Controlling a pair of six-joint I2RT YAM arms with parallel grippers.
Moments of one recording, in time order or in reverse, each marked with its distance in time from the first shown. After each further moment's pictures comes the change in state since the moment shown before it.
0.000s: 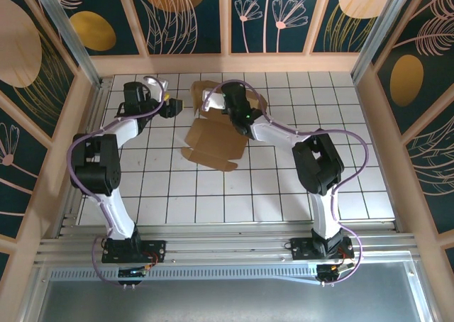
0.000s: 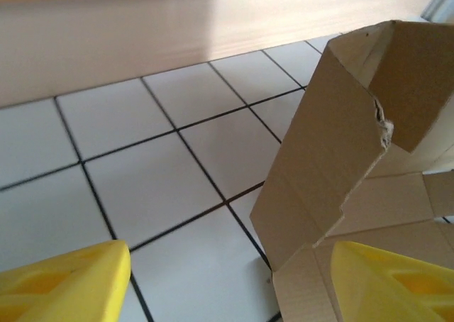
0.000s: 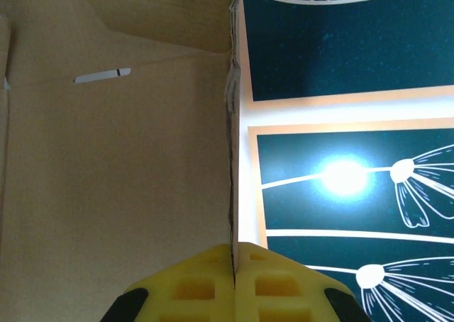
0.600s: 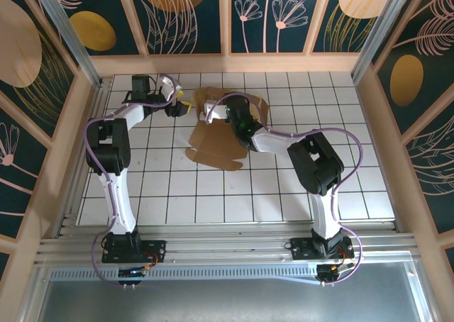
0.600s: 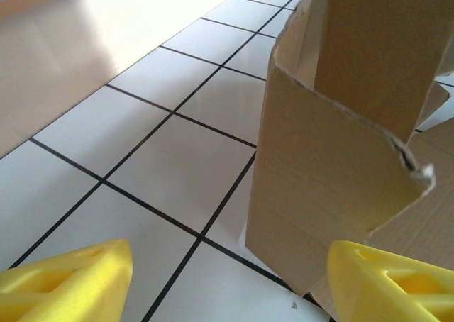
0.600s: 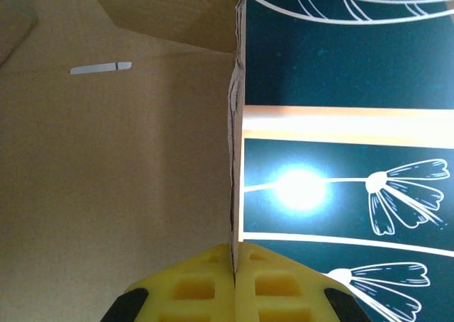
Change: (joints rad) left arm 0.010 0.288 0.333 -0.214 0.315 0.442; right arm 0.011 0.000 -0.213 0.329 0.011 -0.188
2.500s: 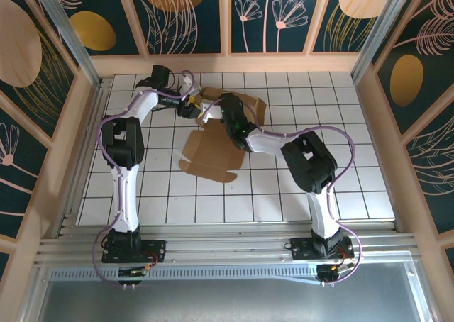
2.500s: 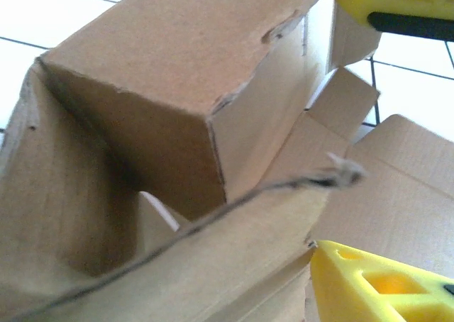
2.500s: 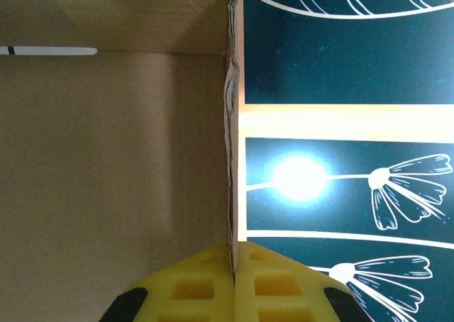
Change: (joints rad) left arm -0.113 0.154 0.431 -0.713 0.042 0.343; right arm 0.026 0.057 0.063 -0.005 0.075 0.039
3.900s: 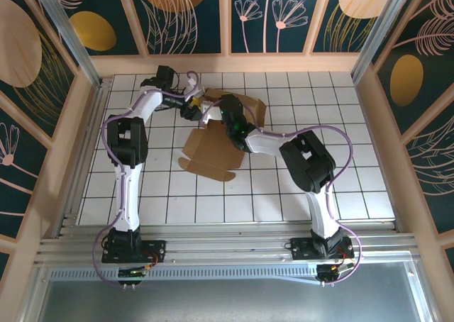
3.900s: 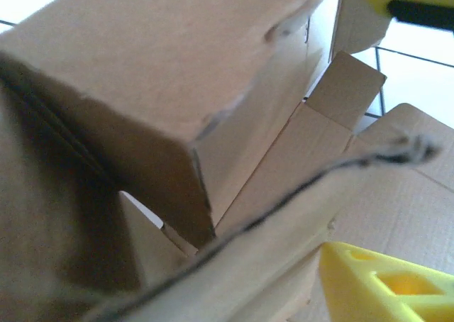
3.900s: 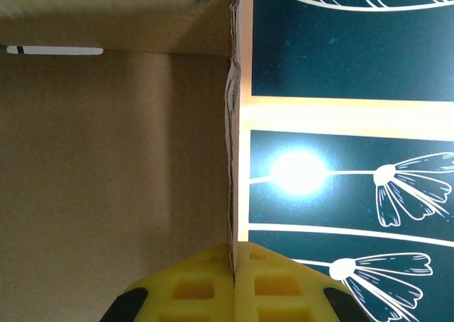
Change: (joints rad) left arm -0.025 0.061 0.069 -0.041 -0.031 -0.011; right arm 0.003 0.013 0.000 0.002 0.027 -0.017
